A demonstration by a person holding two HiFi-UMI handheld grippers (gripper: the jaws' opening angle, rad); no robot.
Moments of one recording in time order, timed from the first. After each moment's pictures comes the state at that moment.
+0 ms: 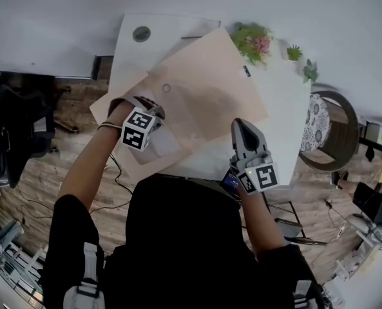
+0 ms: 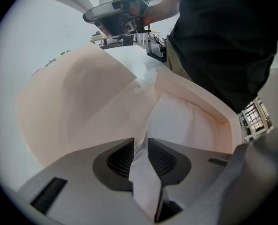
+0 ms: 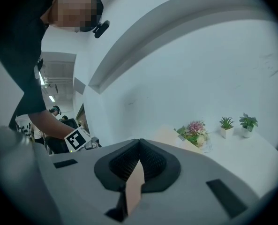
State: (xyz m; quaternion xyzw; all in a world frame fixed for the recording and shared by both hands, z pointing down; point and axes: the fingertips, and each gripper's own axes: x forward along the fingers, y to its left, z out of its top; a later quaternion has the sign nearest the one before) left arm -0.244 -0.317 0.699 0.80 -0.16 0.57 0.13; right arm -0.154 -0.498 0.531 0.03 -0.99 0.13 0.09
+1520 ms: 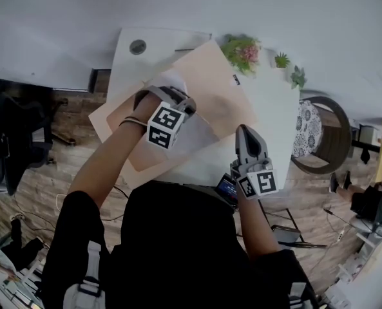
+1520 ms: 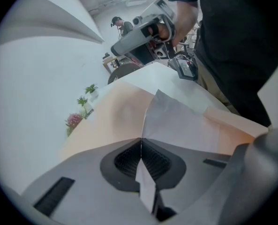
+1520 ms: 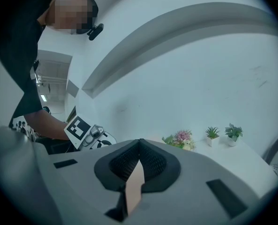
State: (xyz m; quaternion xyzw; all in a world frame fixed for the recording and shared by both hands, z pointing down) left arm -0.221 -0.459 0.621 0.79 -0.26 0.56 -0.03; right arm -0.132 -0.526 0.512 0.09 -0.99 0.12 0.06
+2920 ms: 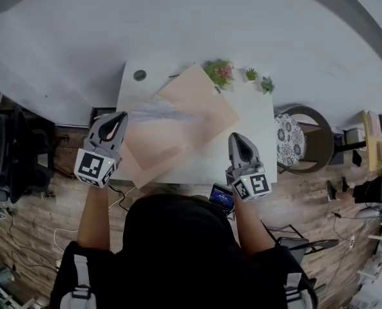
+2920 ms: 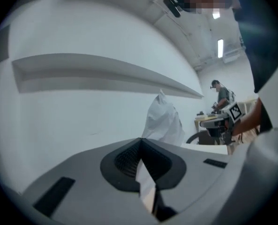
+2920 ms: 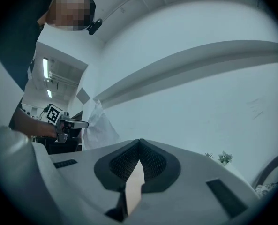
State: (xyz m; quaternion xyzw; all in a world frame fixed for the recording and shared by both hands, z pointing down) left arm -0.298 -0.260 0.370 0.63 -0.77 0.11 -0.03; right arm -0.067 -0.457 0.425 0.10 -0.99 0.04 -0.03
